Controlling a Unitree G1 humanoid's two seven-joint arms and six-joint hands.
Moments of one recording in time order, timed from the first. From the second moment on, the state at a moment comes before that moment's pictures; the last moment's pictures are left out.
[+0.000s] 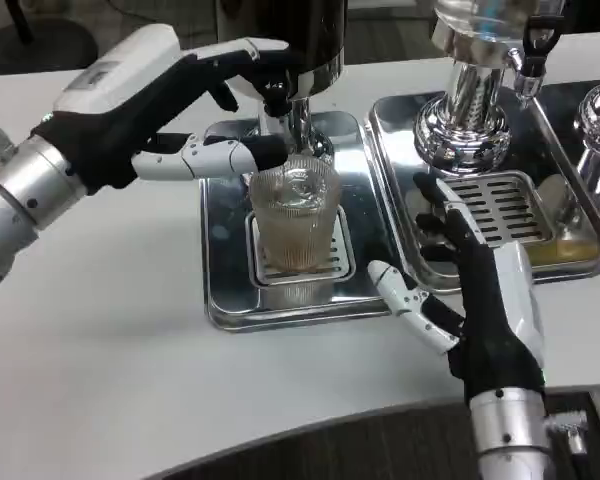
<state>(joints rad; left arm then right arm) -0.63 0.63 -0.11 0.65 0.29 -0.80 -0.32 0.07 -0.01 0.23 0.08 -0.48 -0.19 -0.36</state>
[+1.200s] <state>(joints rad) -0.60 0.65 -0.12 0.57 0.33 -0.78 -0.27 -0.08 0.01 0.25 0.17 -0.48 -0.10 -0.29</state>
